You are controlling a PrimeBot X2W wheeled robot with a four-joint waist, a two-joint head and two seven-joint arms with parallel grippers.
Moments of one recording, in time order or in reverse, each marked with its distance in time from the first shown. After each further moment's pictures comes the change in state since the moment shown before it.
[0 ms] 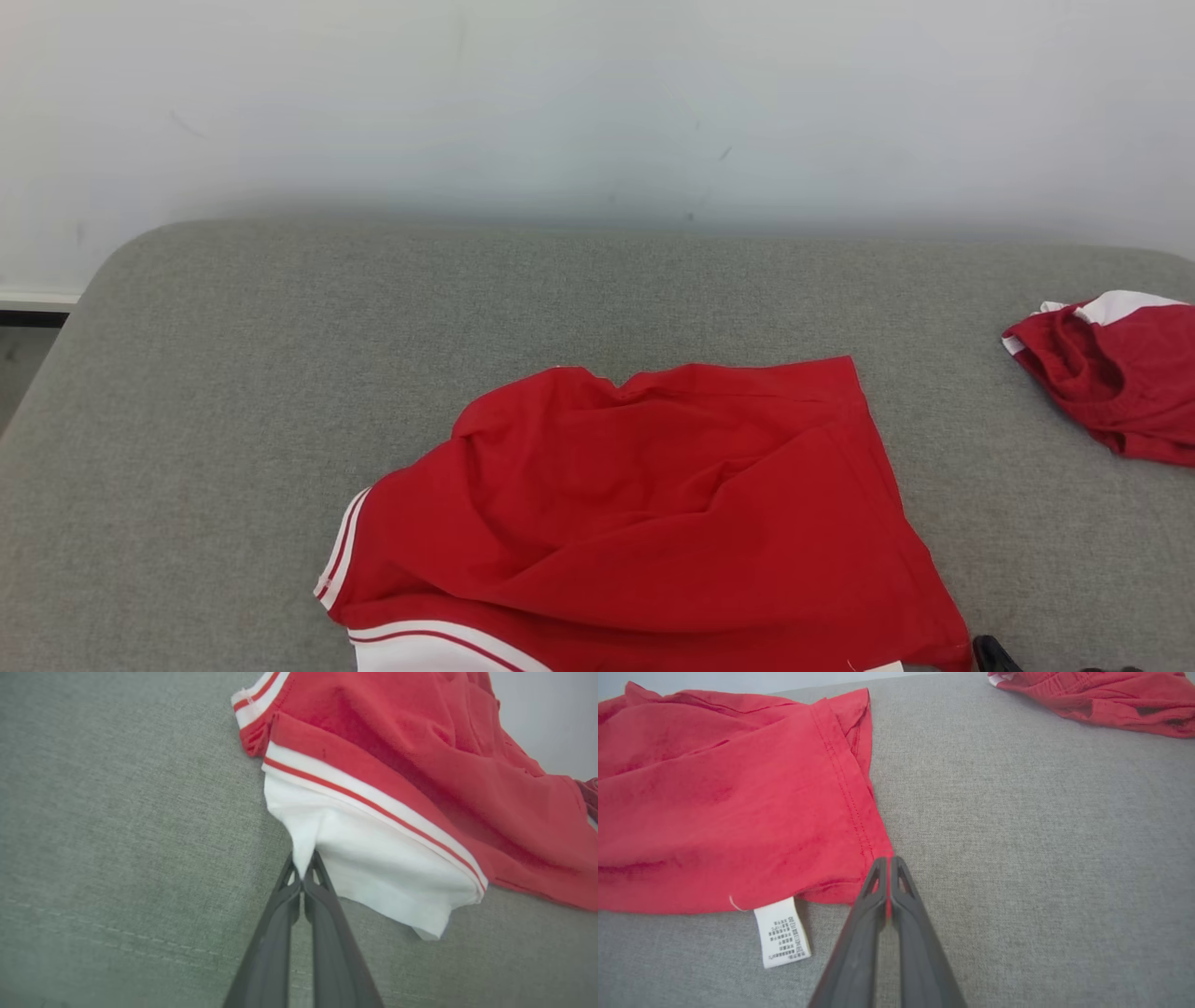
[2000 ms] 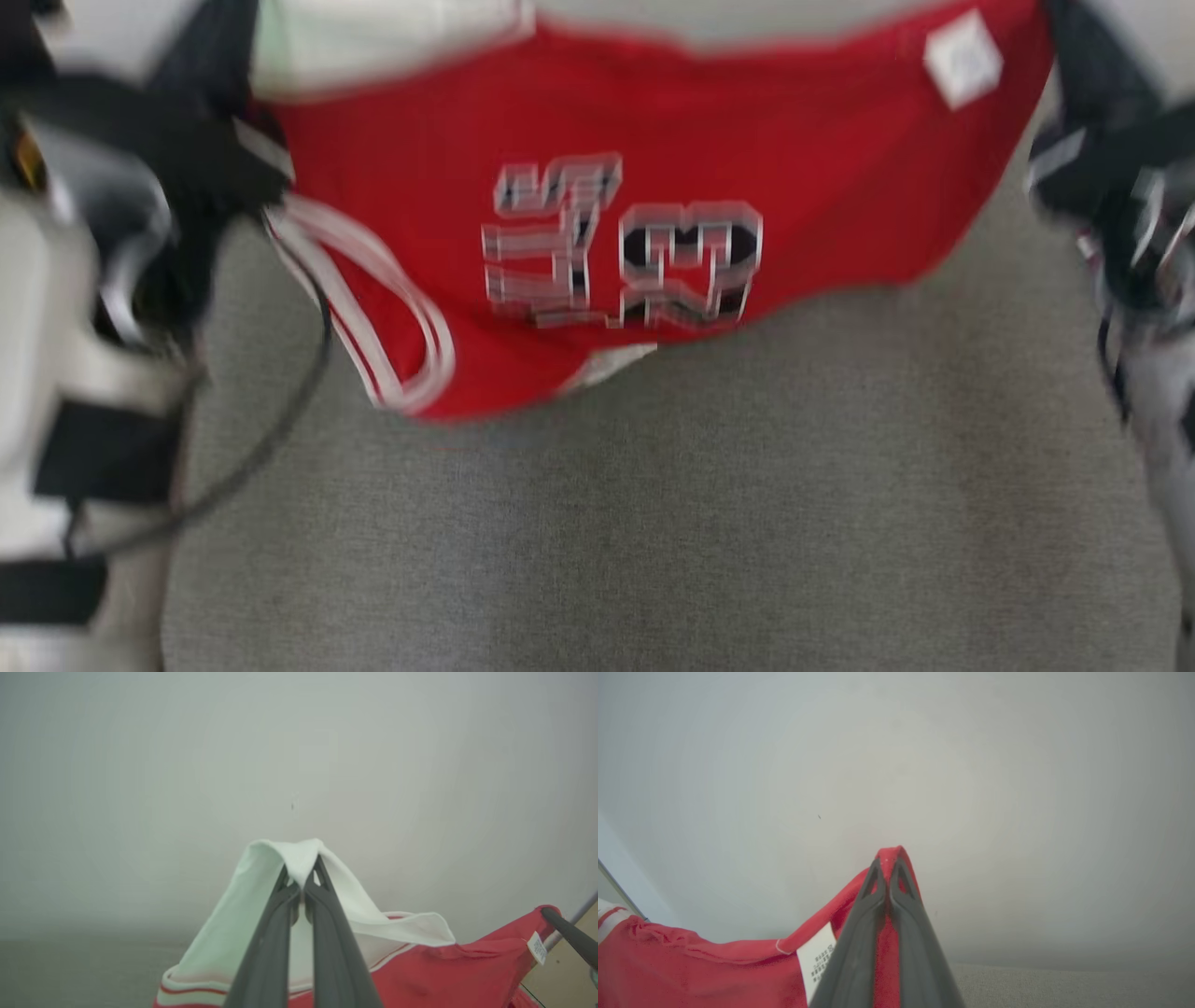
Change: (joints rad) left arm -0.996 0.150 0.017 -0.151 -0.257 0.001 0.402; right arm -0.923 -0.085 0.056 -0.043 0.239 0.000 0.249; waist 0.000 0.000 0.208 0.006
